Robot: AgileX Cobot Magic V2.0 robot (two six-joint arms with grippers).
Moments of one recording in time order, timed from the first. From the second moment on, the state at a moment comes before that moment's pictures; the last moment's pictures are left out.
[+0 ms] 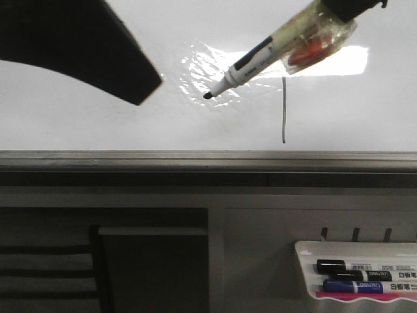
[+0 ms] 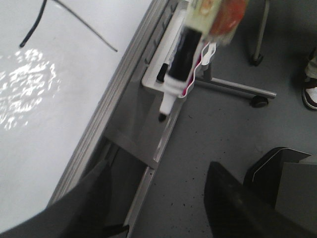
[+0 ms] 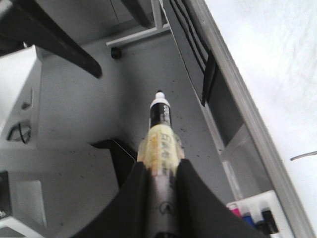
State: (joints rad) left arm -0.86 1.22 -0.98 -0.18 0.63 0.54; right arm 0.25 1.20 -1.10 0.71 1.17 -1.14
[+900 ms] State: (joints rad) left arm -0.87 1.47 -1.18 -0.47 0.67 0.90; right arm 0.25 1.20 -1.10 0.67 1.17 -1.23
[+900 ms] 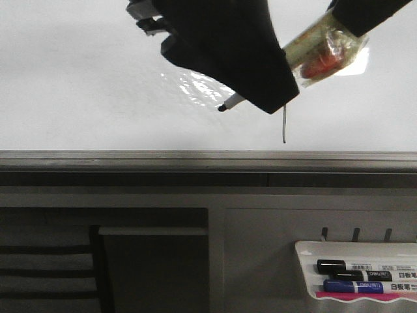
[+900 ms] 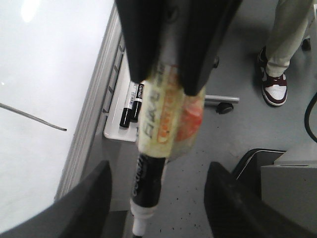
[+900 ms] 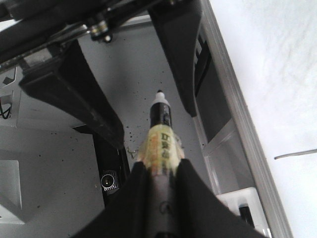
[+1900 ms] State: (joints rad) left arm -0.87 1.47 -1.18 -0.47 0.71 0.90; right arm 0.25 1.20 -1.10 0.71 1.21 -1.36
